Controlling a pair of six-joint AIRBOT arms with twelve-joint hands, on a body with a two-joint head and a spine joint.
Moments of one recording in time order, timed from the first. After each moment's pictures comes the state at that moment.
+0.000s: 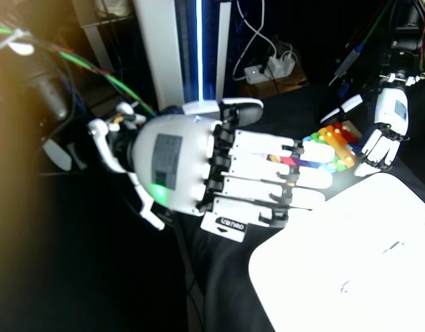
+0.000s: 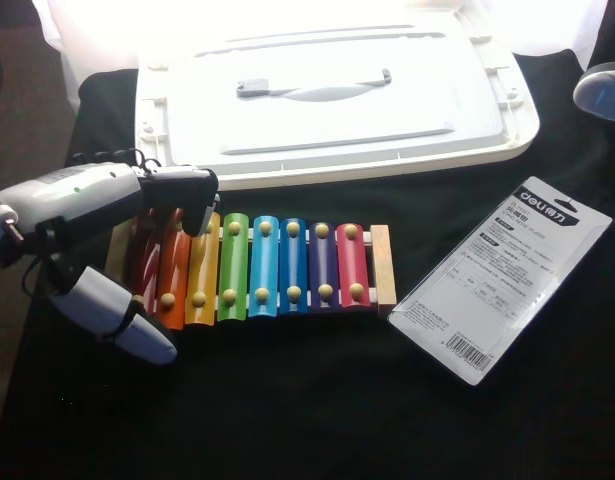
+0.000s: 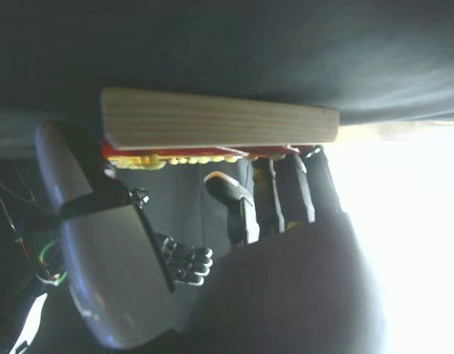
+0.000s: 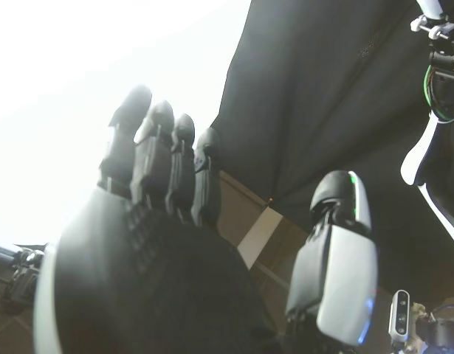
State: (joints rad) left arm 0.93 -1.02 1.26 0.23 -0.65 0.48; right arm -0.92 -1.01 1.38 0.00 1.32 -0.05
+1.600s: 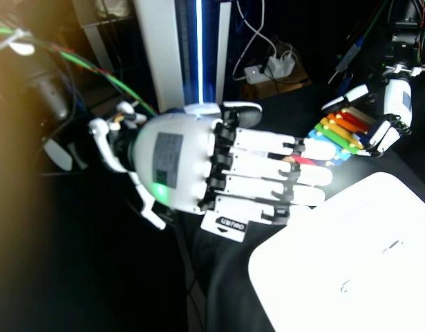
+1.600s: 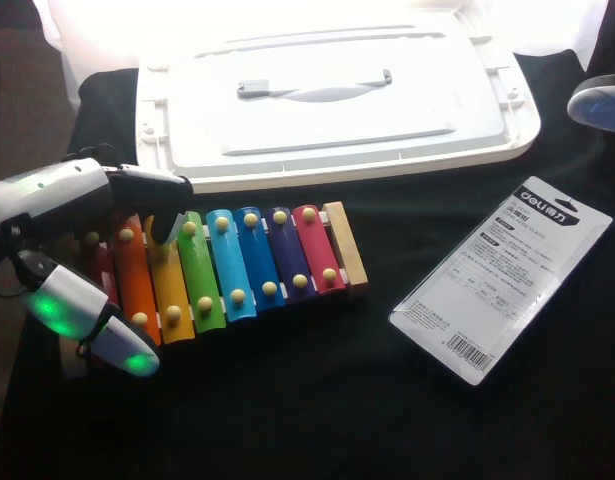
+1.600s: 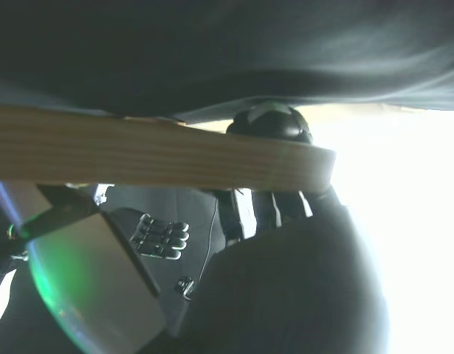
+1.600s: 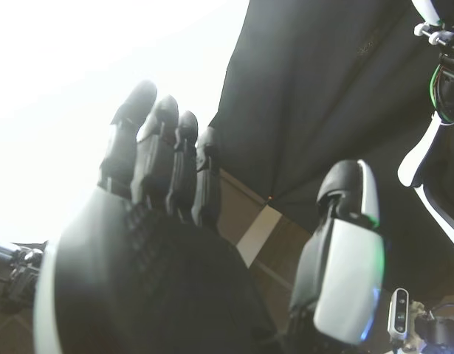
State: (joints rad) left arm 0.98 -0.97 1.21 0.07 -0.76 0.54; right arm -0.92 -1.01 1.38 0.00 1.33 -0.05
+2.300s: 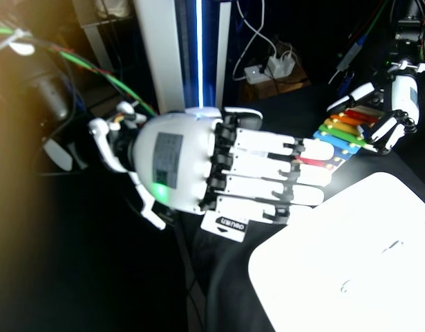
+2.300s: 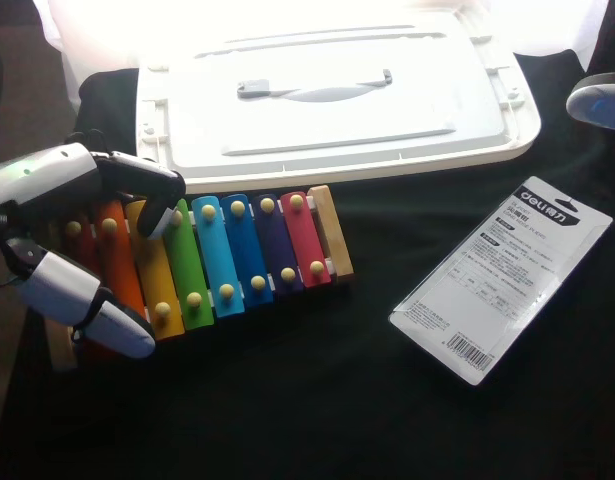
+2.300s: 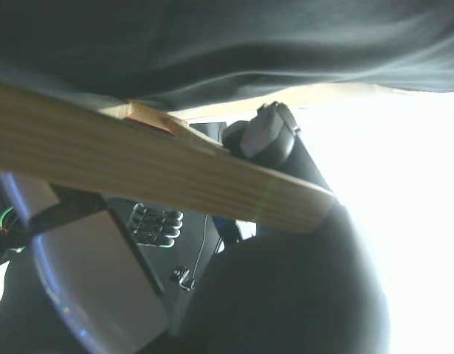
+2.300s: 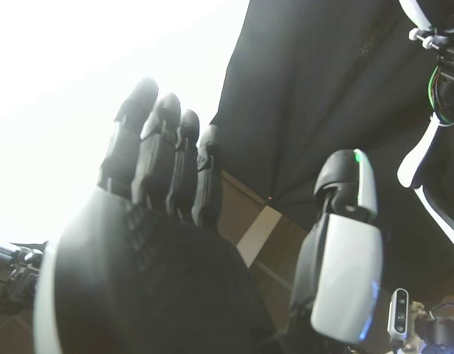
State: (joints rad) left arm 0.98 -0.95 1.21 0.05 -0.79 0.54; right arm -0.92 -1.01 1.38 0.00 1.33 -0.05
